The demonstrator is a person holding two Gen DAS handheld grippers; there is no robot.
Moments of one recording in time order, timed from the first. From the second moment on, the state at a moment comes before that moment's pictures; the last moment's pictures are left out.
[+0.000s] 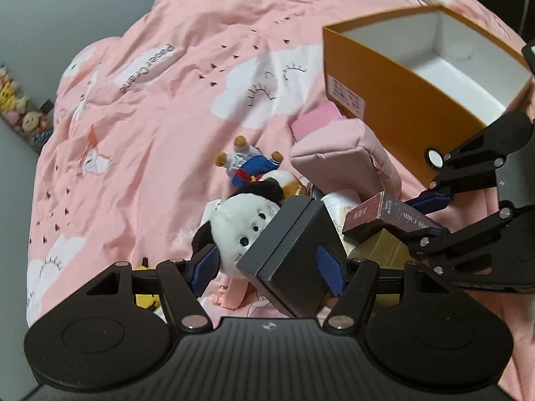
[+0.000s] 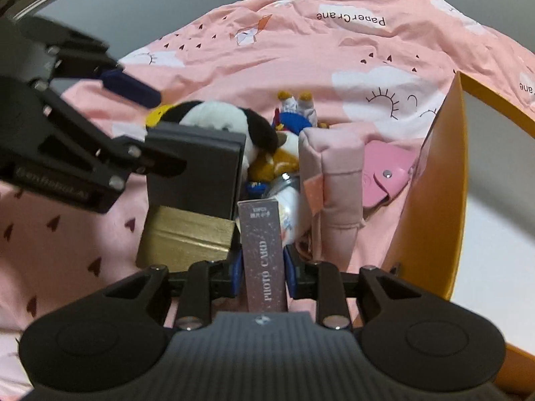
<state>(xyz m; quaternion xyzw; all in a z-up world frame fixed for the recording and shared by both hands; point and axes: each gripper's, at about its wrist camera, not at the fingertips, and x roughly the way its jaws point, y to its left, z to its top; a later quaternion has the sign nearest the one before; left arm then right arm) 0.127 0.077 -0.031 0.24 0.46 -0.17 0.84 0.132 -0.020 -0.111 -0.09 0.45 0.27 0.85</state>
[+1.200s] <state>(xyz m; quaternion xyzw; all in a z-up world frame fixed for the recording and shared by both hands) 0.120 0.045 -0.041 0.31 0.53 -0.25 0.75 0.126 -0.031 -0.065 -0.06 0.41 0.23 0.88</state>
